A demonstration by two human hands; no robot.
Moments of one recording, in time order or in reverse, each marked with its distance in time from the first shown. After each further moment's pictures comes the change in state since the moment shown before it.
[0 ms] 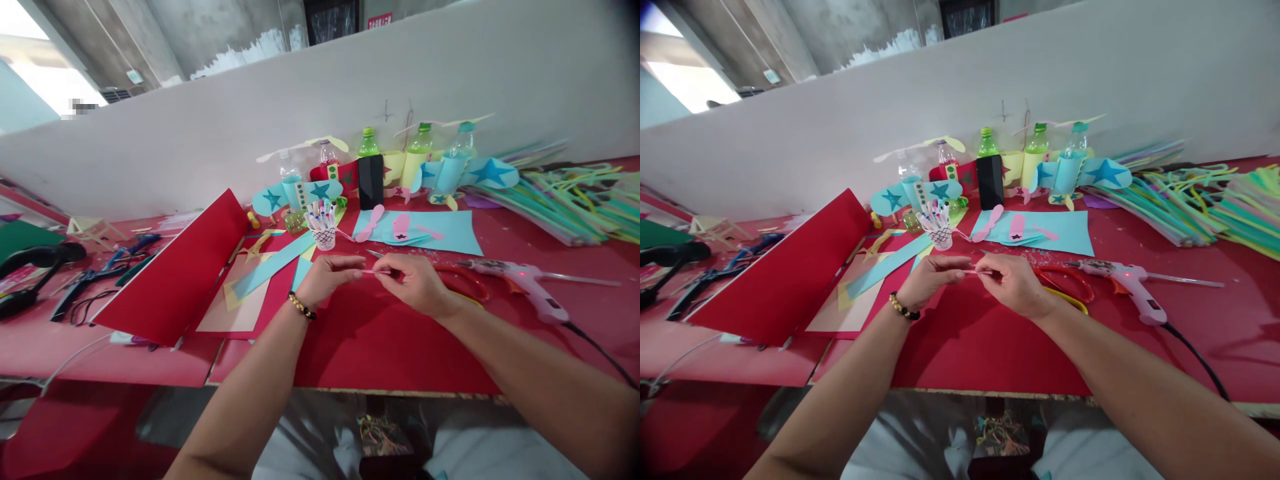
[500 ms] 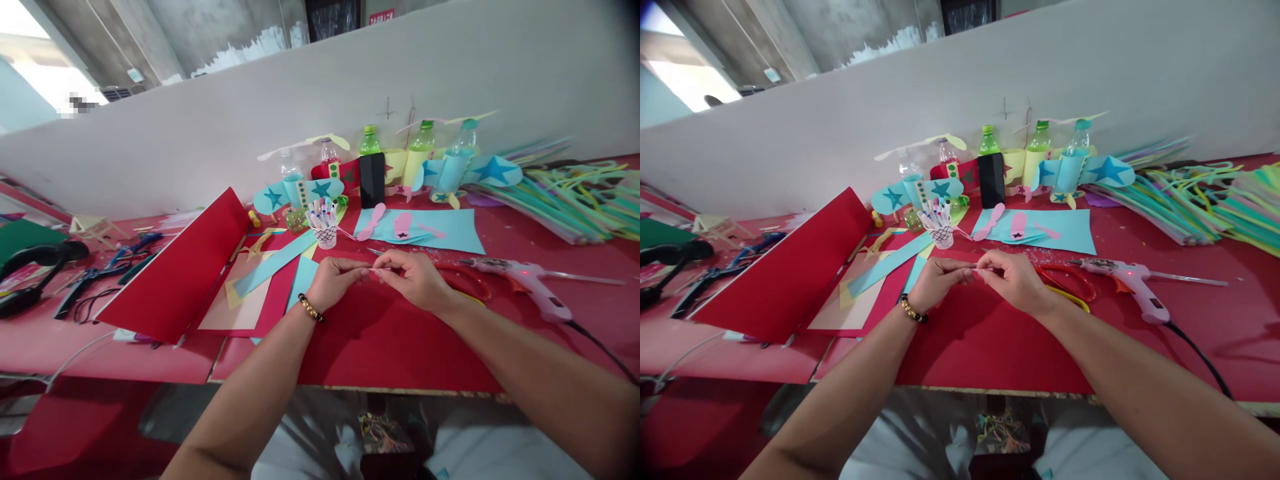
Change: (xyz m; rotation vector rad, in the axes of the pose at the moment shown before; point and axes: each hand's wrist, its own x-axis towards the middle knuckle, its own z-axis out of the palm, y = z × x) left_hand 0.003 -0.014 0.010 0.190 0.022 0.132; right_hand 0.000 0.001 0.000 0.130 -0.065 0.214
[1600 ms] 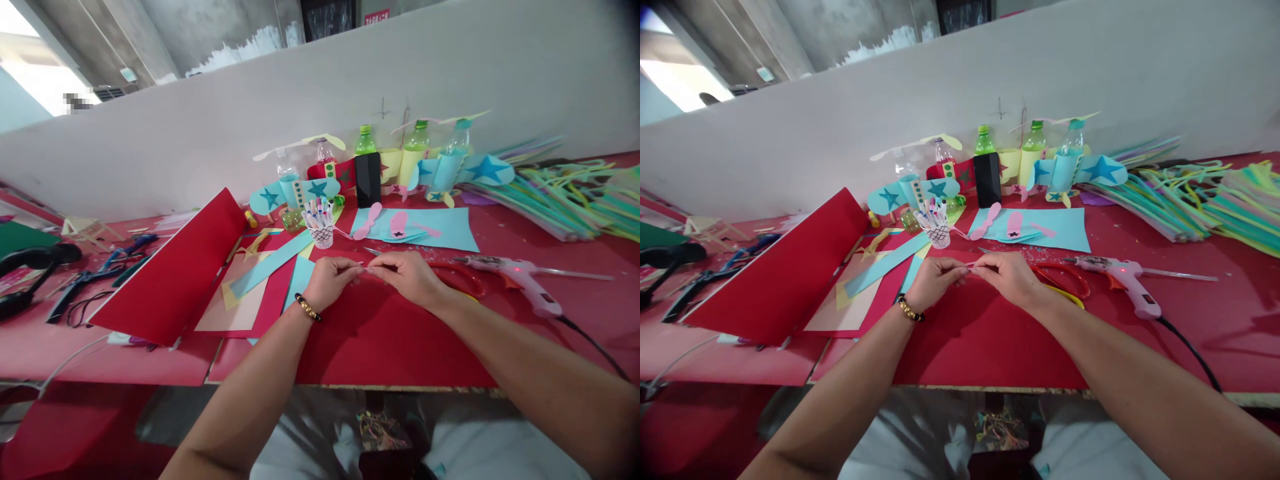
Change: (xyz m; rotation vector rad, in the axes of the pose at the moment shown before) left_hand 0.000 0.006 -0.001 0.236 -0.011 0.010; right_hand 0.006 0.010 0.001 -0.043 -0.031 -0.003
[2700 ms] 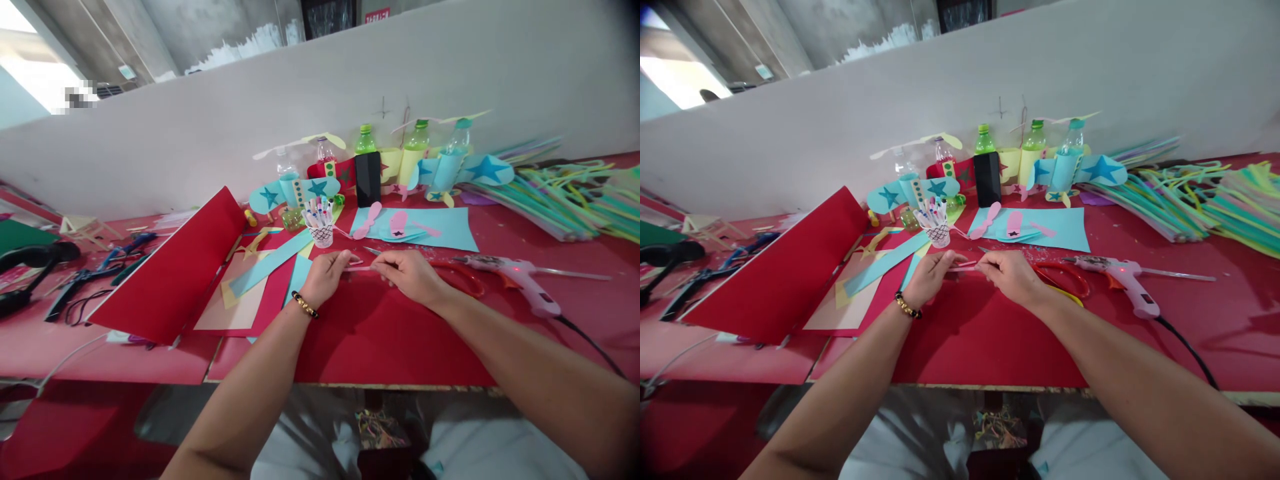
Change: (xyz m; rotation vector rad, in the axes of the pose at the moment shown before) left_hand 0.003 -0.005 -0.001 -0.172 0.058 -0.065; right_hand 0.001 -0.004 -0.004 -0.049 -0.023 0.107
